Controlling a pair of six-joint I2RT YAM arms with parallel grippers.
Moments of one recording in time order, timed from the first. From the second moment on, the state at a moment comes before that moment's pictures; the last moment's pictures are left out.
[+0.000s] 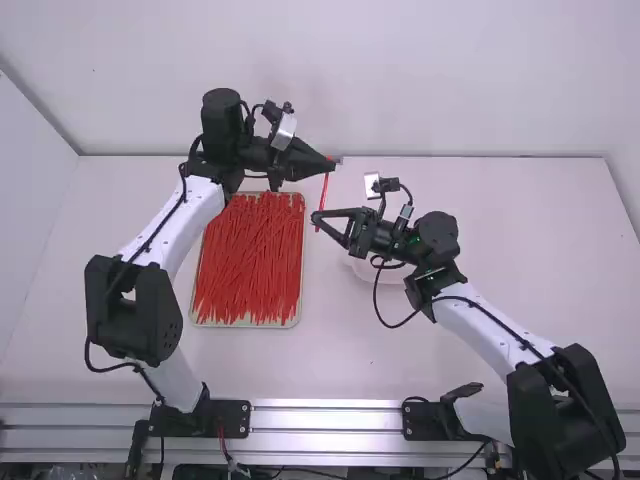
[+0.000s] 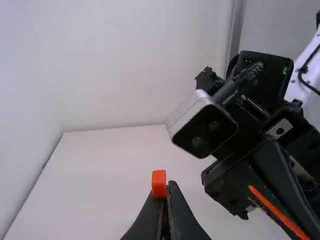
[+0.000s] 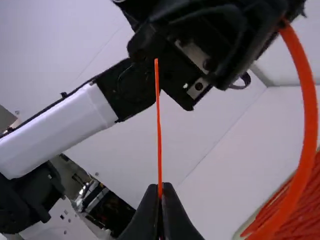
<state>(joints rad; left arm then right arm) -0.16 1.78 1.51 0.11 1.53 0.24 0.42 1.36 0.68 0.88 -0.90 1.01</state>
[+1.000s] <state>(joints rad) -0.15 1.78 1.40 0.14 1.55 0.55 0.41 1.36 0.68 0.77 -0.87 1.05</state>
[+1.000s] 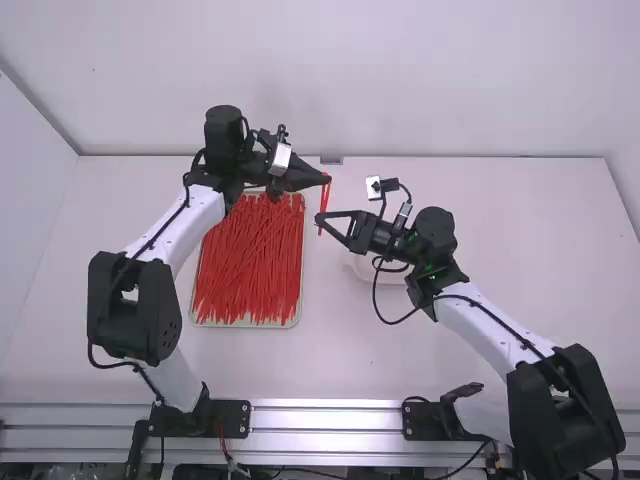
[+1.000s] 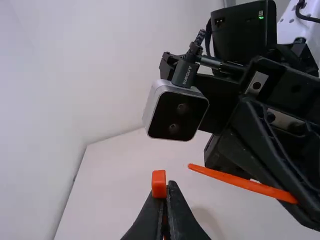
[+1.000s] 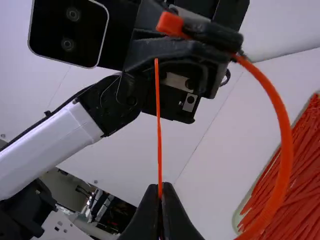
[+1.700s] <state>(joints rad) -0.18 1.78 1.40 0.14 1.54 0.60 0.40 1.36 0.68 0.75 -0.87 1.05</state>
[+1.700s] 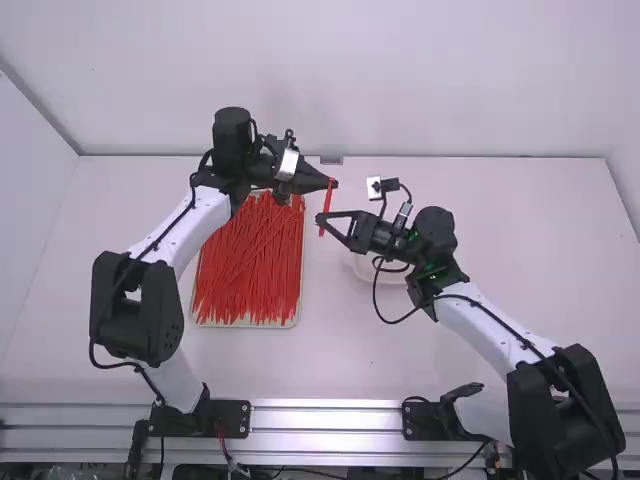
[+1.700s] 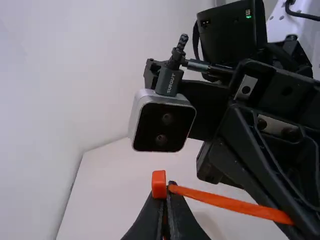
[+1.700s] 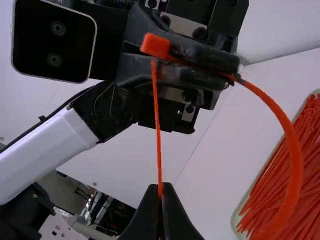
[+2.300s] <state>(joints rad) -0.18 1.78 1.40 0.13 1.54 0.60 0.39 1.36 0.68 0.76 -0.86 1.05</state>
